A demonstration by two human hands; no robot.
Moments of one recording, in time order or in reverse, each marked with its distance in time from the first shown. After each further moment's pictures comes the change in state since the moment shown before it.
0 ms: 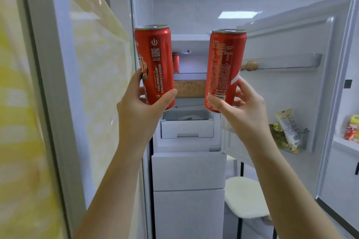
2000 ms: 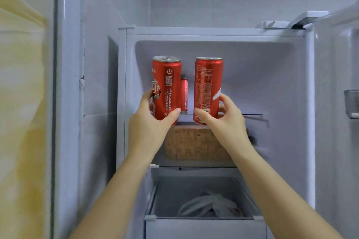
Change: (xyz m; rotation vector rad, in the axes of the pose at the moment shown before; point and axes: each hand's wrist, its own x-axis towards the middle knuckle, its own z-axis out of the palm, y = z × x) left_hand 0.393 -0.401 0.273 0.204 0.026 0.047; right_hand 0.426 0.422 0.227 -0.079 0.002 -0.024
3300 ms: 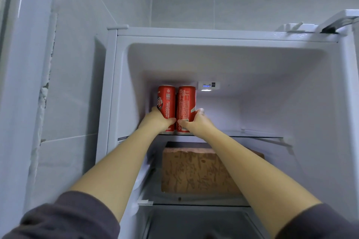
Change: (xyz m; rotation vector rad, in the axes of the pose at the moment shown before) left_hand 0.165 -0.097 0.097 0.257 -0.374 -0.263; right_hand 0.150 0.090 0.099 -0.342 -0.355 0.278
